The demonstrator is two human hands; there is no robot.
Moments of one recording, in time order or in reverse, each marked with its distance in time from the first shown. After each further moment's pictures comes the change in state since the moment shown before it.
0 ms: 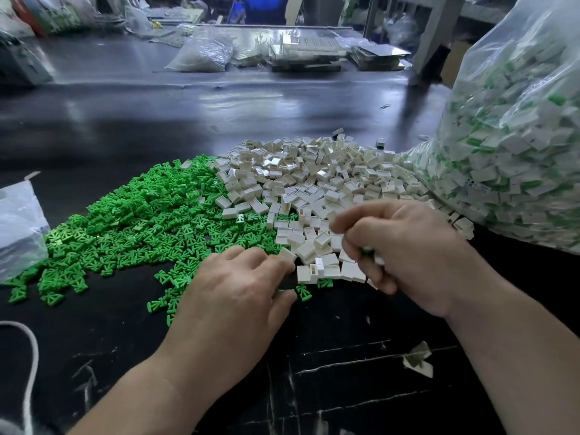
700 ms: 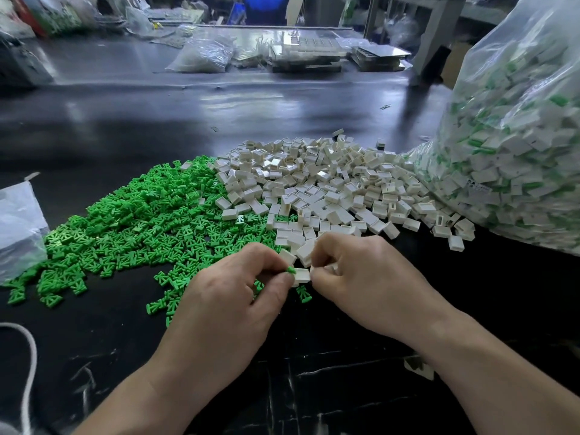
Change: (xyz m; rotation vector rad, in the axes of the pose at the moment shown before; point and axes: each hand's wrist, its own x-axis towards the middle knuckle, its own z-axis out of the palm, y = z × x) left_hand -0.004 0.007 -0.004 -0.489 0.156 -0.205; right_hand -0.004 0.015 0.030 -0.857 0.050 -0.234
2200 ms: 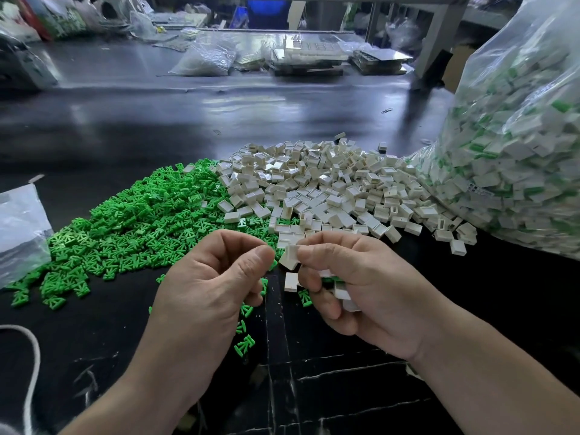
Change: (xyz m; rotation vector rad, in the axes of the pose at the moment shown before) left_hand 0.006 -0.001 -0.009 -0.784 0.070 -0.339; right_hand -0.003 -0.016 -0.005 1.262 -0.350 0.199
